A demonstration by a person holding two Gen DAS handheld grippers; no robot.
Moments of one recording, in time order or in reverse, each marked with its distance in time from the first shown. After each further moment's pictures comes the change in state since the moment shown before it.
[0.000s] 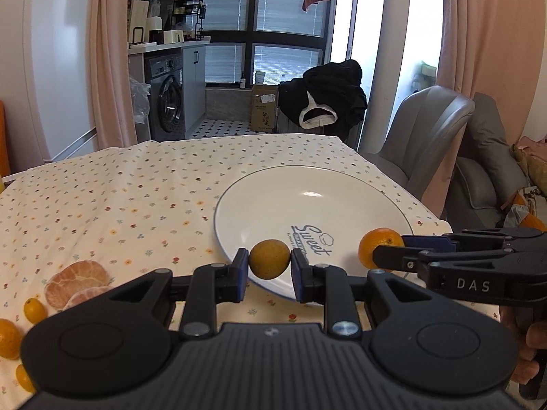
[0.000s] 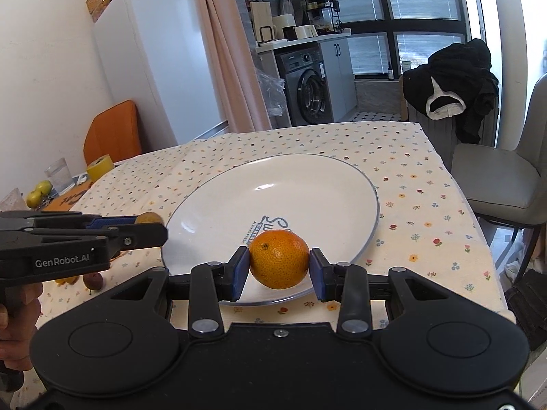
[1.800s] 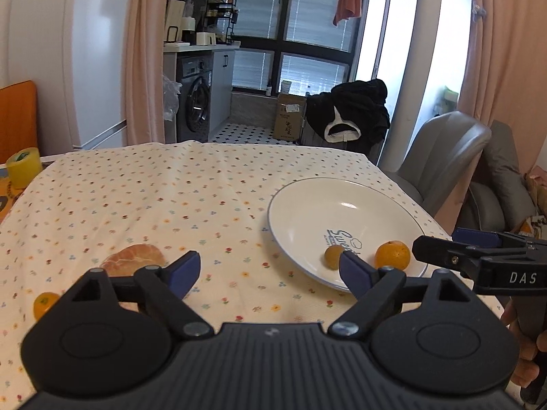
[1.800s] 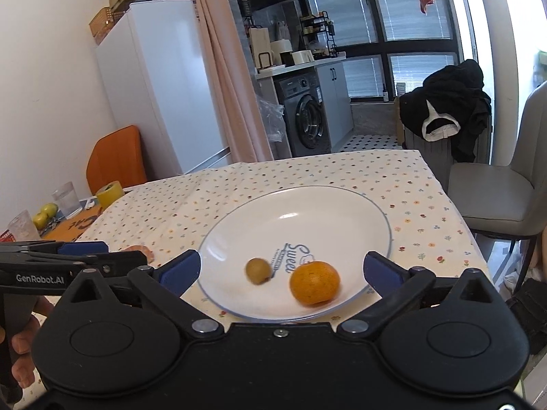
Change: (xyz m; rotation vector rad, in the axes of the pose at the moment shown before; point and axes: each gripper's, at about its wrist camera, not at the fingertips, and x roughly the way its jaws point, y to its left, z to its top) left arm -0.048 0.039 -0.007 -0.107 -0.032 0.056; right arm -0.028 0.028 0.009 0.016 -0.093 -0.010
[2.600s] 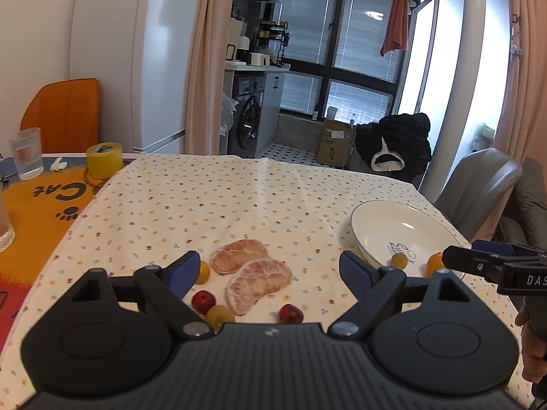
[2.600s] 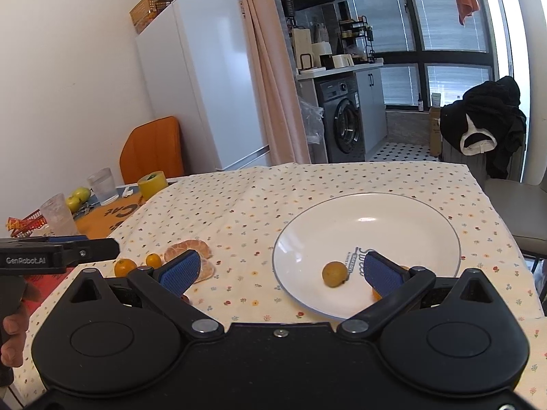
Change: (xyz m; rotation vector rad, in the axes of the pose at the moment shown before) left arm -0.074 0.071 -0.018 -0.092 -0.085 0.128; right arm -0.003 0.060 -0.001 -0.072 -0.002 0.089
